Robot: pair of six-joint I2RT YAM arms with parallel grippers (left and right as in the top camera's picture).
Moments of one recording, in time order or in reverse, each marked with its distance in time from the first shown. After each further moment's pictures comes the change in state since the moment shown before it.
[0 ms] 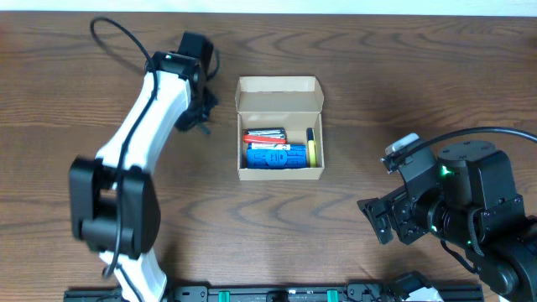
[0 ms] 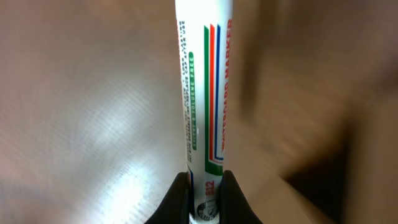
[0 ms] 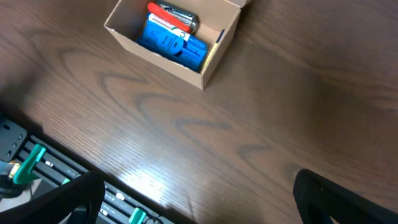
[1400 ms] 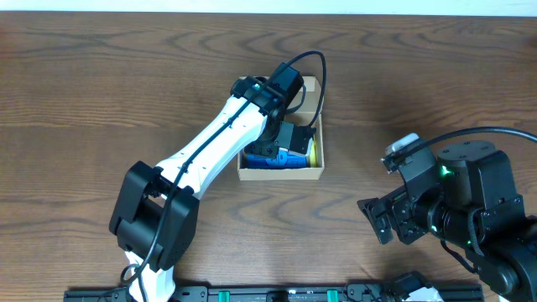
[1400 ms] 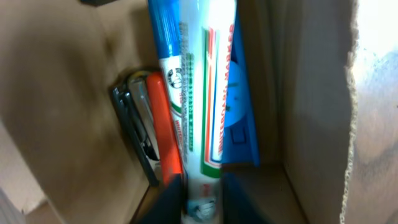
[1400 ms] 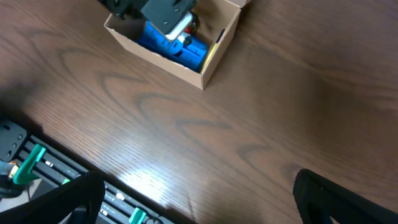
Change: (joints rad) left arm -0.359 0.076 0.020 -0.050 0.167 1.995; right arm 0.000 0.000 0.000 0.000 0.000 0.000
